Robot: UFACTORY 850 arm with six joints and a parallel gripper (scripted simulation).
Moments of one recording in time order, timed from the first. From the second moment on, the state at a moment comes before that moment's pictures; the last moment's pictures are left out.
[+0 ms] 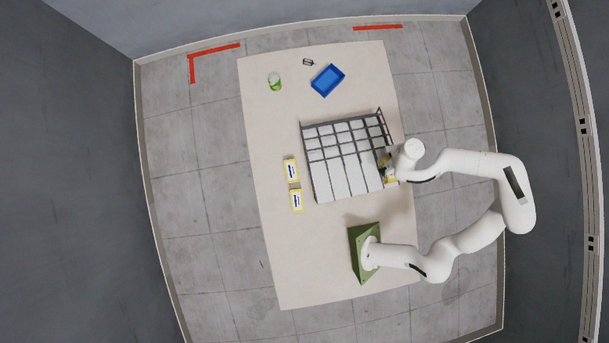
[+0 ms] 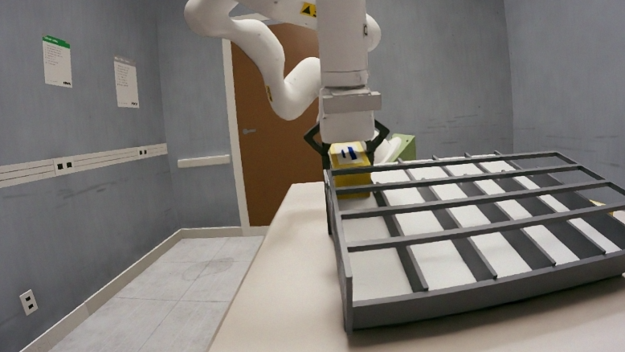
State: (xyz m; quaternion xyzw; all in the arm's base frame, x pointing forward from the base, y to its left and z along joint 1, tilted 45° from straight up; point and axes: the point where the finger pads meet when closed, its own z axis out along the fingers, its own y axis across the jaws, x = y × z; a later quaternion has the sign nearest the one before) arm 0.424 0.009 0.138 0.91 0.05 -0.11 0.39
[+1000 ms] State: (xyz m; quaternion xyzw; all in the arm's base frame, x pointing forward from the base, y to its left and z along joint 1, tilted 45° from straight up) arm 0.424 0.009 0.138 0.91 0.05 -0.11 0.39
